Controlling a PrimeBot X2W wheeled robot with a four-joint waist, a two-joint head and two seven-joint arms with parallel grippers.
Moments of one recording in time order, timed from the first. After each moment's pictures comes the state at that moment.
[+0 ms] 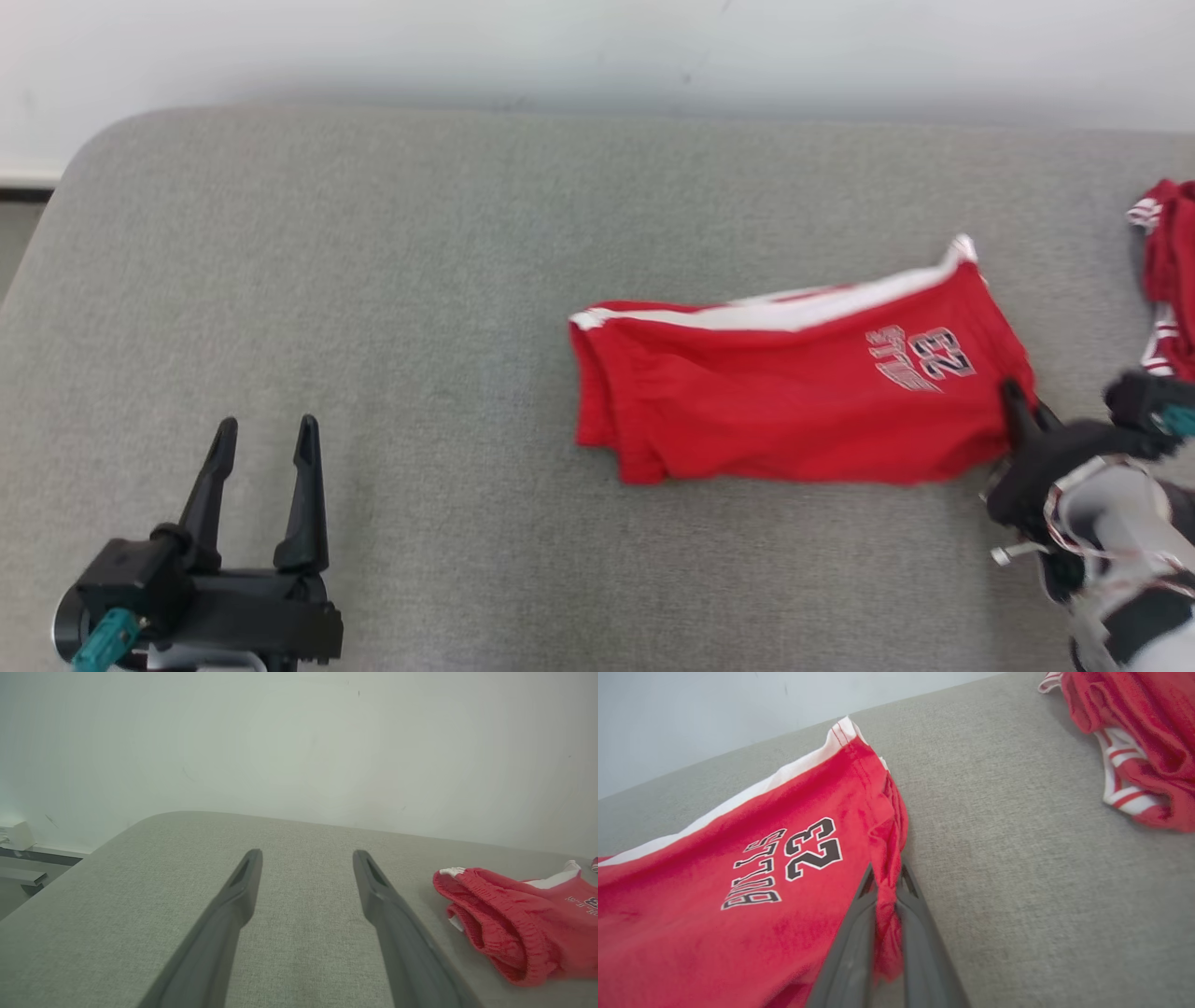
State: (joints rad) left arm -0.15 0.09 0.04 0.14 -0.22 -0.13 -0.26; right arm -0.67 -0.33 0.33 1.04 0.72 0.13 -0.15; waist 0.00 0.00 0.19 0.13
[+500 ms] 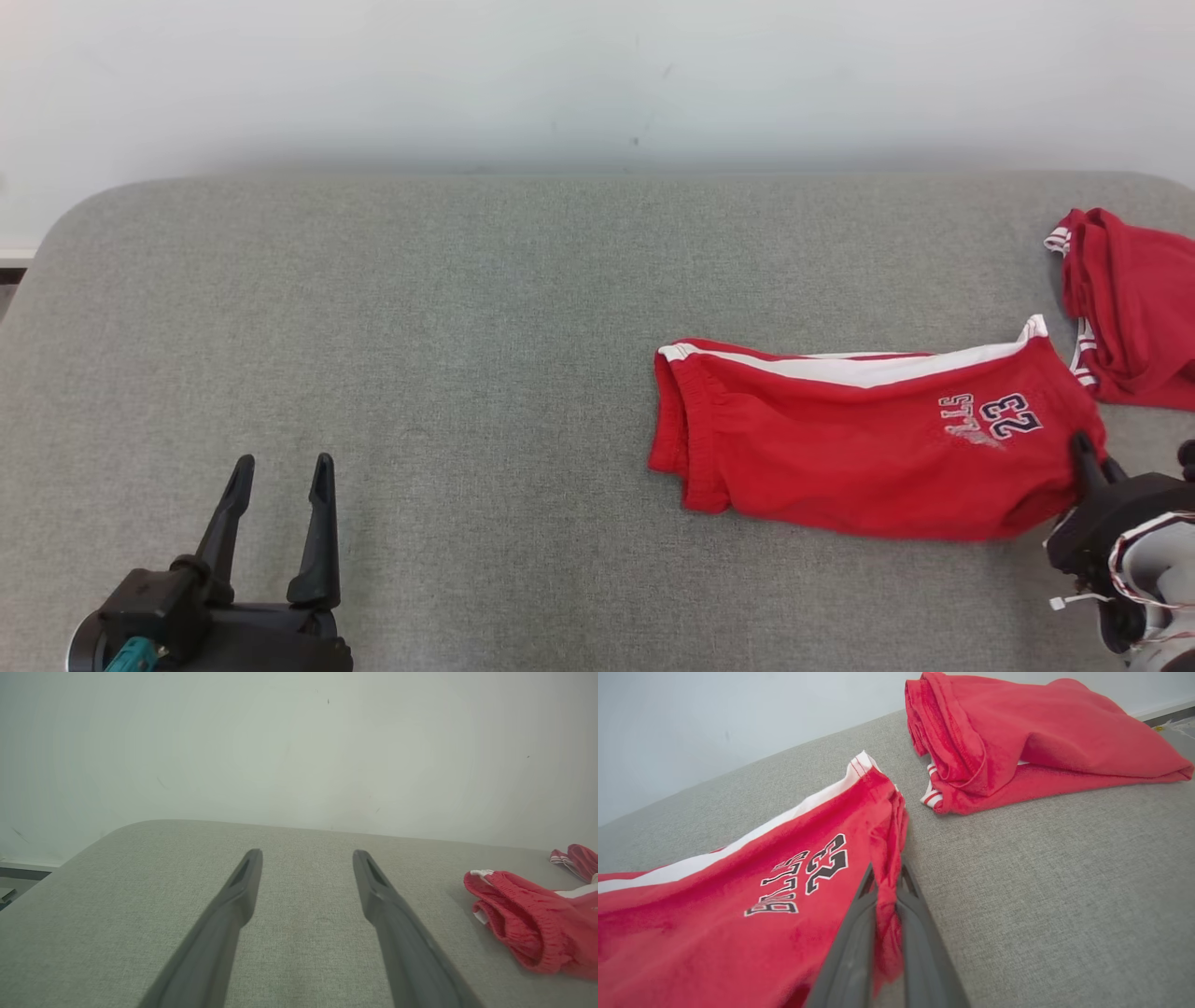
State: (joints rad) left arm -0.09 0.10 0.02 0.14 -0.20 -0.13 -0.26; right arm -0.53 -0.43 0.30 1.00 0.82 0.13 -0.18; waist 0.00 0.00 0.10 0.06
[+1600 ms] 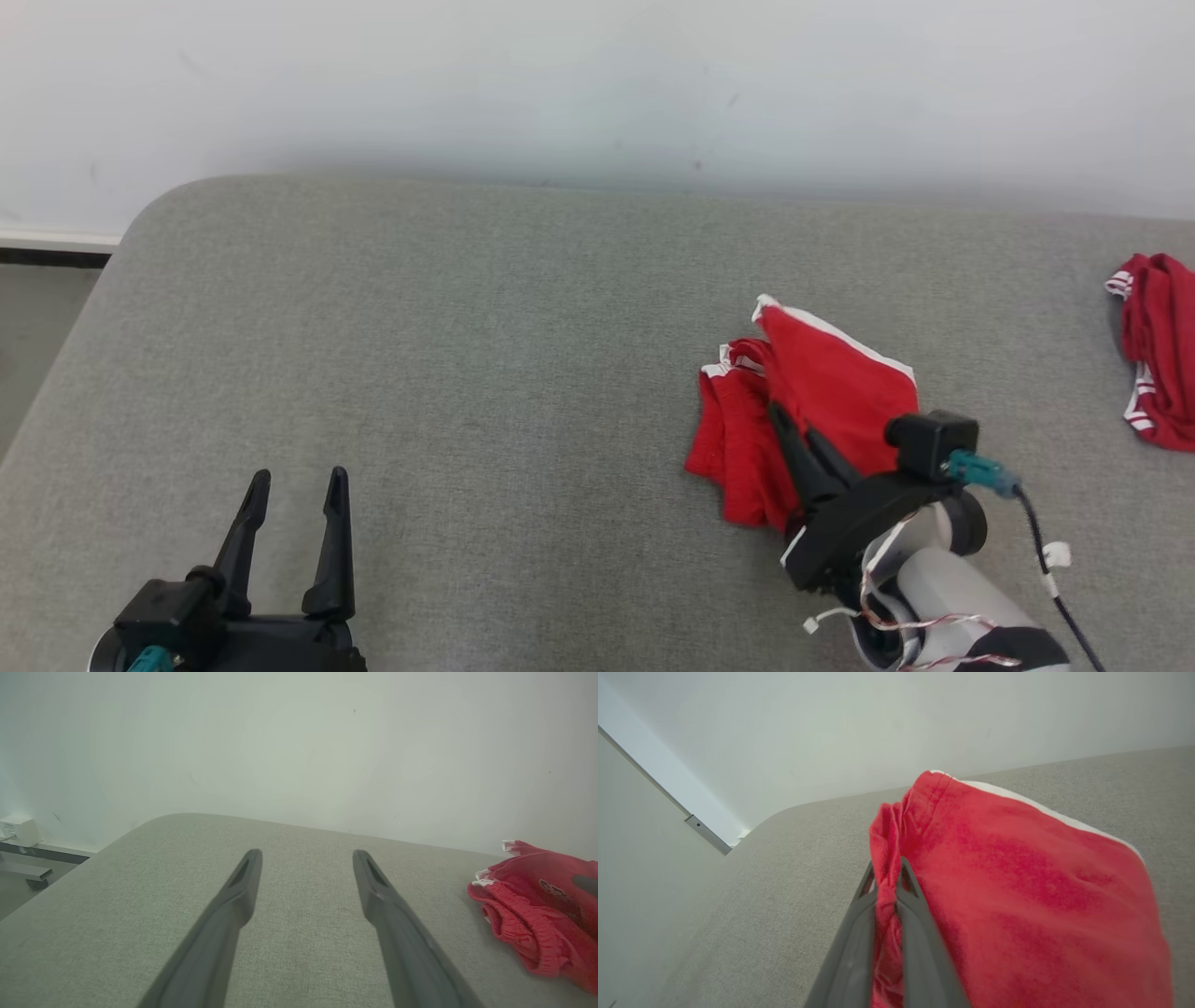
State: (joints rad) left arm -0.08 0.07 0.02 0.16 -0.21 -0.13 -0.26; right arm -0.51 -0.18 0.53 0.68 0.75 0.13 -0.19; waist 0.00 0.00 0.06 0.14
